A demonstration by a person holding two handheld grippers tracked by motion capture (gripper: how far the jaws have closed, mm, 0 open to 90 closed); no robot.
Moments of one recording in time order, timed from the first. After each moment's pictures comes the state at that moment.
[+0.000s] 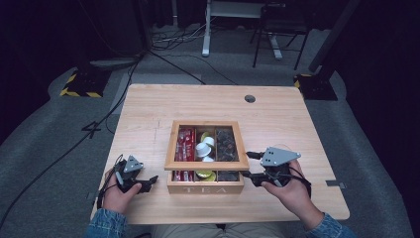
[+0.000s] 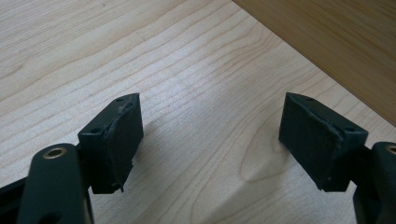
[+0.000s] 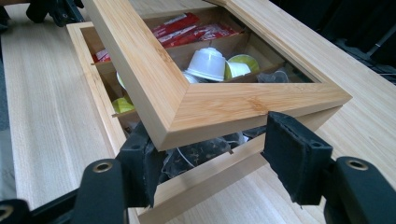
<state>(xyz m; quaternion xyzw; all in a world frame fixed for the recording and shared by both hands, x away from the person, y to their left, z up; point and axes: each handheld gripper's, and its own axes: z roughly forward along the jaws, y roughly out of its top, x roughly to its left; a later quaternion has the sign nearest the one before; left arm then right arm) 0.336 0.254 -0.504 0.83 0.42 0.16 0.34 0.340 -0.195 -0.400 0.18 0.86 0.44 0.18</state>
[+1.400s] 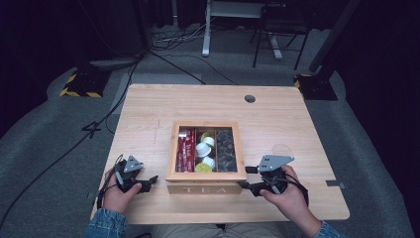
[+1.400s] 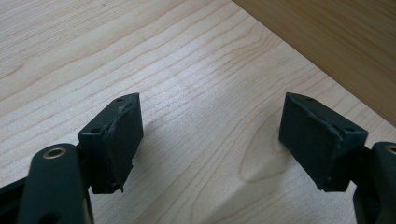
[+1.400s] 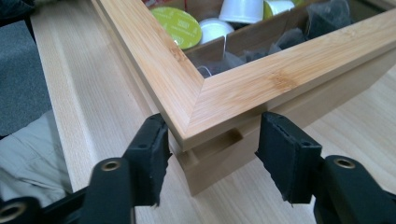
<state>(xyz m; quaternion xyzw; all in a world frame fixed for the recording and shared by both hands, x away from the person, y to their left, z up) 0.336 0.254 -0.504 0.83 0.42 0.16 0.34 0.334 -0.195 -0.427 0.22 0.88 0.41 0.09</state>
